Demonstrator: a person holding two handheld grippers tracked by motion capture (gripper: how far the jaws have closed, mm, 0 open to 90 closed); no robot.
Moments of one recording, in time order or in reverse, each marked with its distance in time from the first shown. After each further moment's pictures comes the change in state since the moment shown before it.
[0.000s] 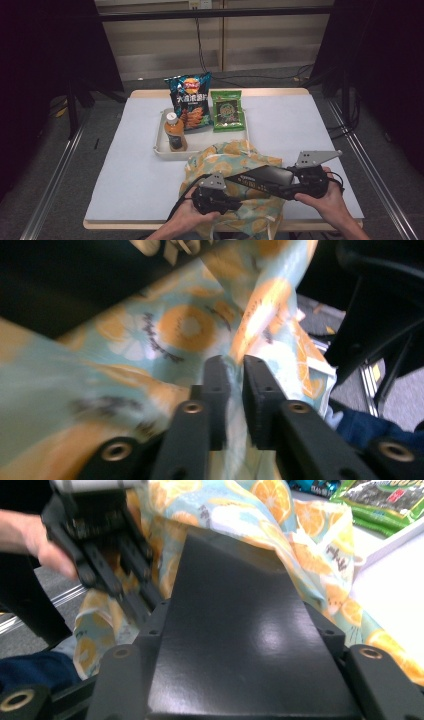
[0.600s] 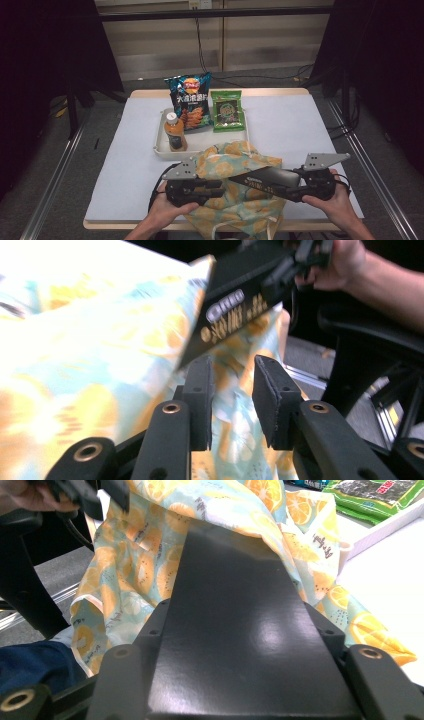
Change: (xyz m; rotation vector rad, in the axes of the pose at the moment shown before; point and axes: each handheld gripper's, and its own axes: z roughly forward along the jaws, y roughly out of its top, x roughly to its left) left arm -0.002 0.011 -0.076 -0.219 0.075 0.030; right arm -0.009 -0.014 -0.010 -0.006 0.001 -0.006
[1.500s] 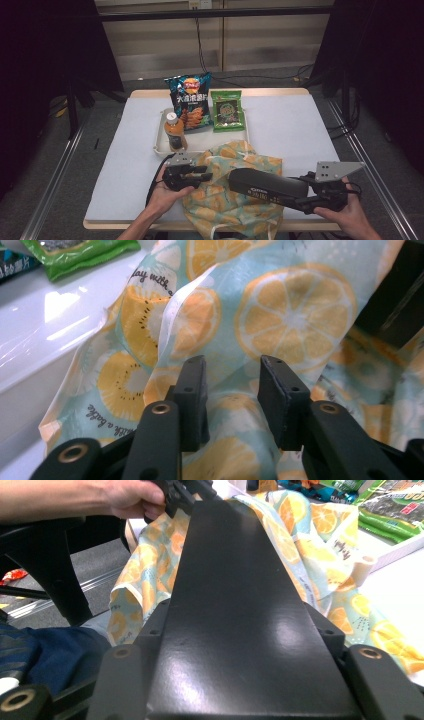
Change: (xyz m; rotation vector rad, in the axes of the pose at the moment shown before) left arm 0.059 -0.031 0.016 0.115 0.236 -0.078; right arm 0.021 -0.001 -0.025 -0.028 0.063 -0.065
